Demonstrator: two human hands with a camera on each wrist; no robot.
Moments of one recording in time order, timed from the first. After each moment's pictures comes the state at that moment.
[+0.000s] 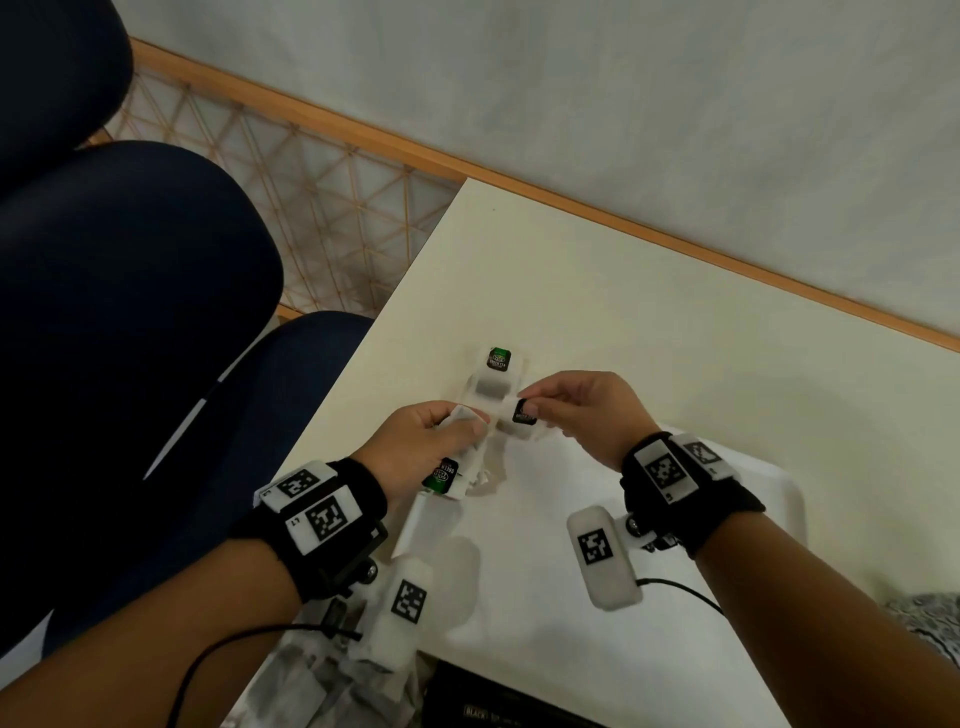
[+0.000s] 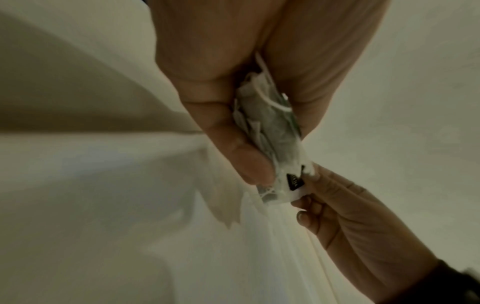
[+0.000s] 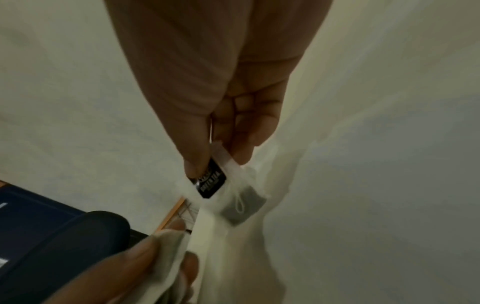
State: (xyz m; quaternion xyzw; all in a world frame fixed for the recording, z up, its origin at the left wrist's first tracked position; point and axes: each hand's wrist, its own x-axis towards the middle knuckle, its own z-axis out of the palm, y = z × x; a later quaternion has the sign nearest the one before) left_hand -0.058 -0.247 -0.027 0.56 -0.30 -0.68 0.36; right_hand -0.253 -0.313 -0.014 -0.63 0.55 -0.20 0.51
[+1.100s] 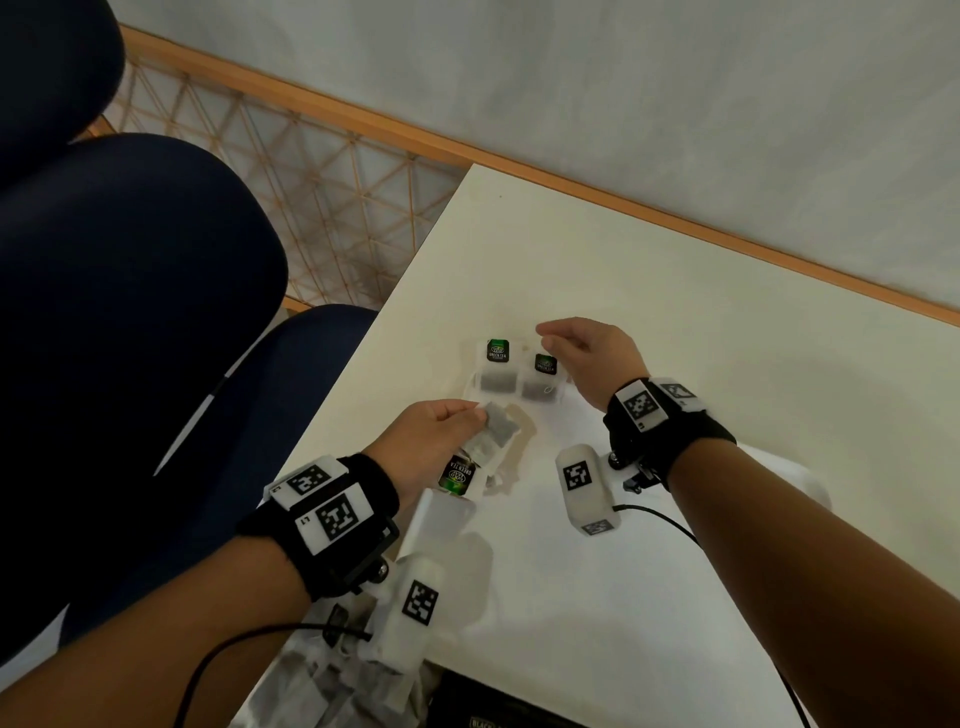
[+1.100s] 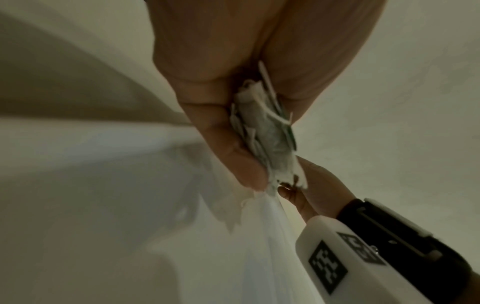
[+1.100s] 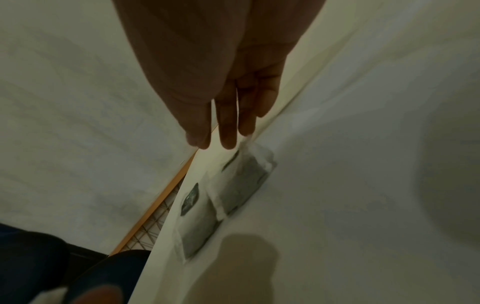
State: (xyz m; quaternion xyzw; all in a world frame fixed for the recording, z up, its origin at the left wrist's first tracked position) left_hand -0.062 -0.255 -0.035 0.58 -0.30 -0.67 0.34; right_hand -0.247 -0.372 -0.043 -0.67 0.60 -0.21 0.38
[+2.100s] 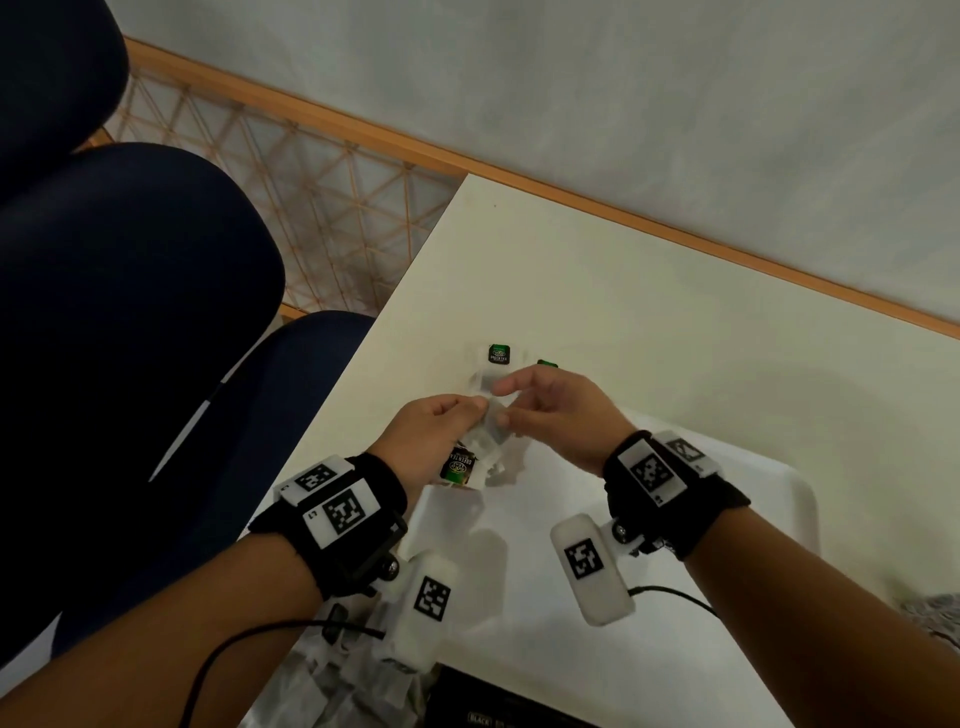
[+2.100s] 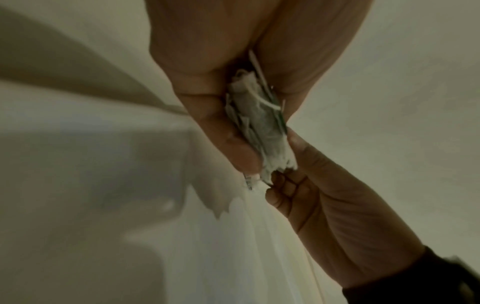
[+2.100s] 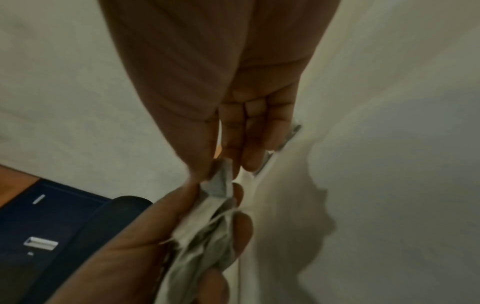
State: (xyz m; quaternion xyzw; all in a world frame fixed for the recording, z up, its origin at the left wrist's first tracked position) left_hand -0.068 -0.256 -0.027 0.59 -0.26 -0.66 0.38; right_hand -0.231 -0.310 -0.019 -0.64 0.50 -0.19 0.56
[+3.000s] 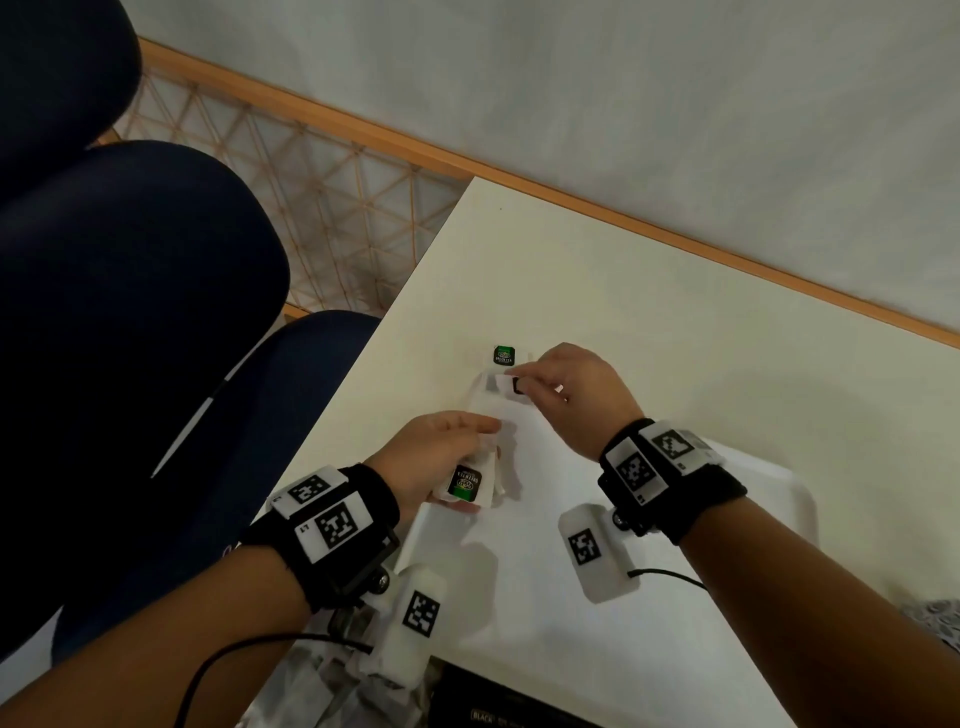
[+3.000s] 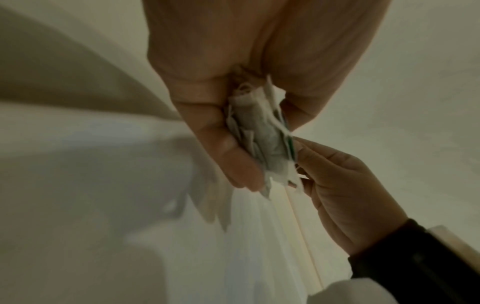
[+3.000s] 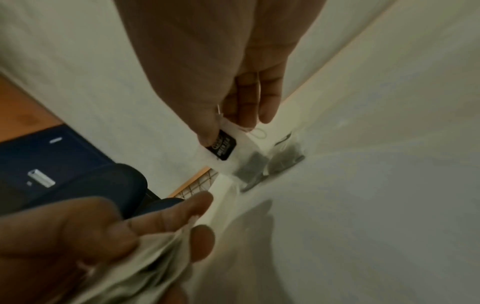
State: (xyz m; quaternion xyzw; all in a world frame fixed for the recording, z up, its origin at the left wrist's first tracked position) left_hand -0.064 -0.243 -0.018 0.60 -0.27 -0.69 0.30; right_hand -0.231 -0.321 -0.010 -0.80 0.51 -0.16 0.28
